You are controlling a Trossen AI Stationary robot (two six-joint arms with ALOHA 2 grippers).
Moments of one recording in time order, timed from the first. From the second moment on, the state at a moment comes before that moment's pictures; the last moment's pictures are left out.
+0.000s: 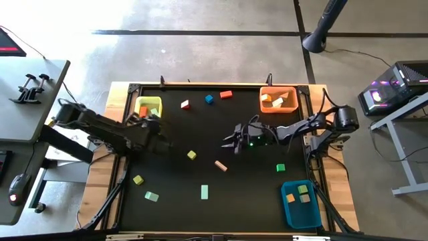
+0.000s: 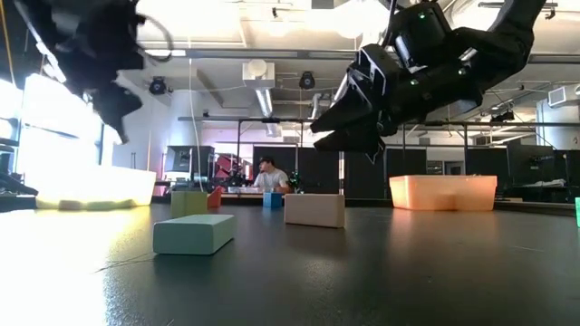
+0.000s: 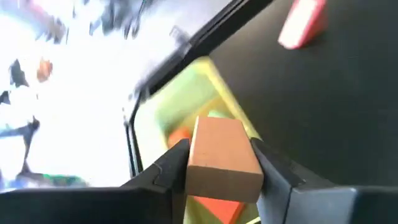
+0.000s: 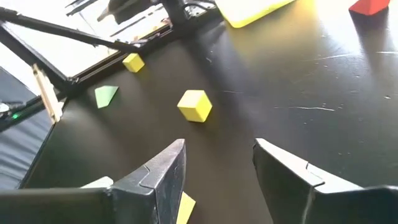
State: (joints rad) left arm -0.21 1.29 0.78 -1.40 -0.94 -1.27; right arm -0.03 1.62 0.60 0.65 -0.06 0.42
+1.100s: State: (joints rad) left arm -0.36 1.27 0.62 -0.09 -1.01 -0.19; right arm 0.20 1.63 0.61 0.68 -0.03 0.22
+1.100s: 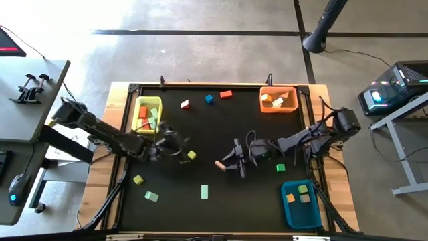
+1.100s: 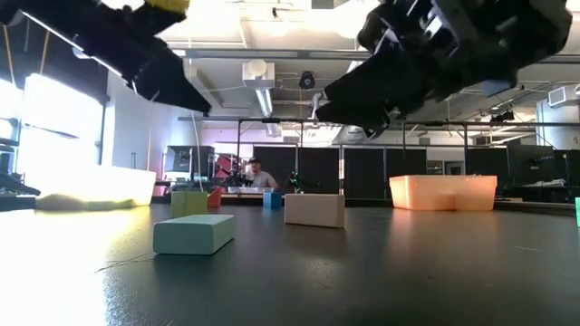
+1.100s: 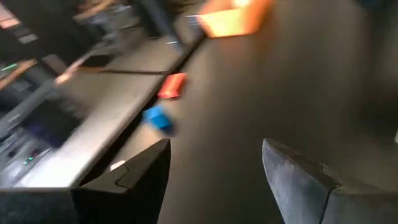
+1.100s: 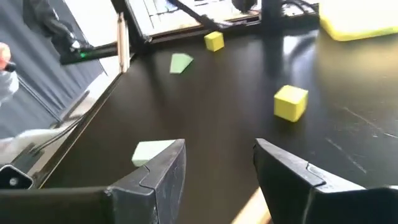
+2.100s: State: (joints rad) left arm -0.31 1.67 0.62 0.47 -0.55 0.08; right arm 0.35 1.27 0.64 -0.87 -0.13 1.29
